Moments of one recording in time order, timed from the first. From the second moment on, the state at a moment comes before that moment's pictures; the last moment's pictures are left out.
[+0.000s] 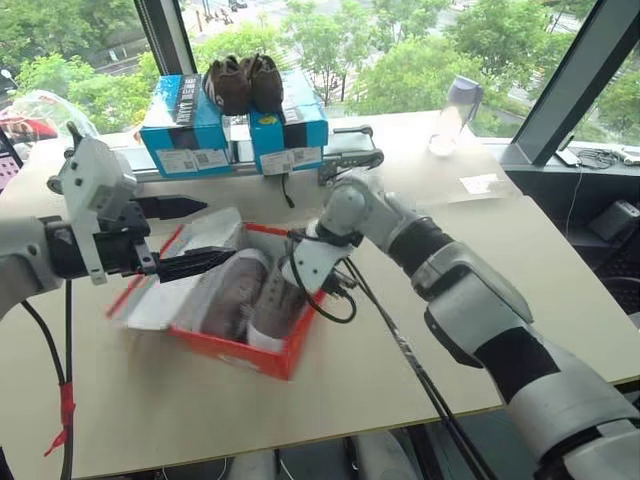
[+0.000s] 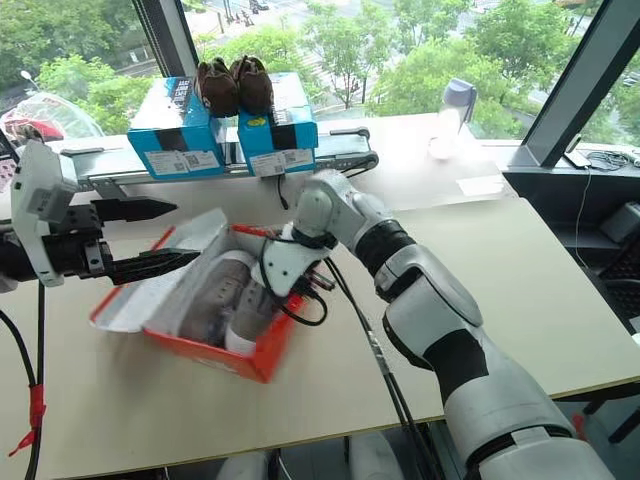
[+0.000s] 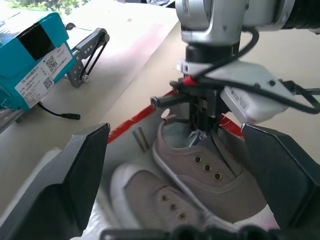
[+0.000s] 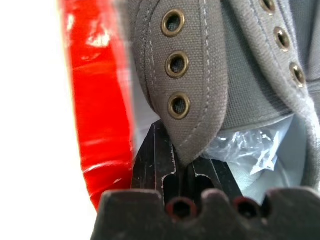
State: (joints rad) left arm -0.40 1.10 0.38 -0.45 -0.89 0.89 -0.89; right arm -1.45 -0.16 0.57 0.88 -0.24 -0.52 1.56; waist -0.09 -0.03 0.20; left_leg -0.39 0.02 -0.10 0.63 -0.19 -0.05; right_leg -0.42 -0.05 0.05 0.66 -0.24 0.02
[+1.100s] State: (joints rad) left arm -0.63 1.07 0.18 -0.25 -0.82 0.82 -1.14; right arm -1.47 -0.61 0.29 0.65 -0.17 0.01 1.30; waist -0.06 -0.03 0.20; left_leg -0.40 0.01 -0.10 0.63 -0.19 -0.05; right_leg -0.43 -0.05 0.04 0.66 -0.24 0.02
